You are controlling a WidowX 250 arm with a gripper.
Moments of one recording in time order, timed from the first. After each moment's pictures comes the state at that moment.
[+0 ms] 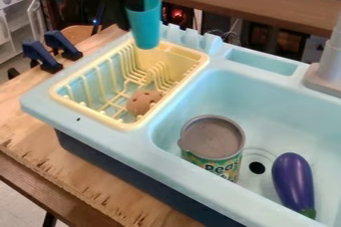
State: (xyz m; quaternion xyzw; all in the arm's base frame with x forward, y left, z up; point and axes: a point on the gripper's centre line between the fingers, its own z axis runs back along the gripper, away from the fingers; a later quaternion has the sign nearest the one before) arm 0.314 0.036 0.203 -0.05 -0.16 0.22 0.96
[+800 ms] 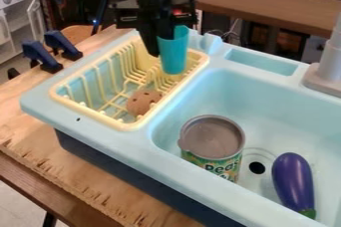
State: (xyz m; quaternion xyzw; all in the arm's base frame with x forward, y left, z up) arm 0.343 0.005 0.166 -0.07 -0.11 0.16 0.98
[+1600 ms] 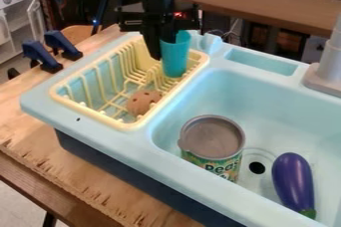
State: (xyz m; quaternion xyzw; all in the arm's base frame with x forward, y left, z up) arm 0.352 0.008 0.155 -0.05 -0.08 0.18 0.98
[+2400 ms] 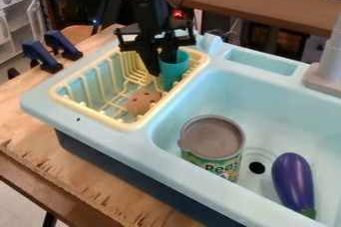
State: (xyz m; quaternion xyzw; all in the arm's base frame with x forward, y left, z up) arm 0.351 0.011 0.133 -0.10 -0.08 0.17 0.98
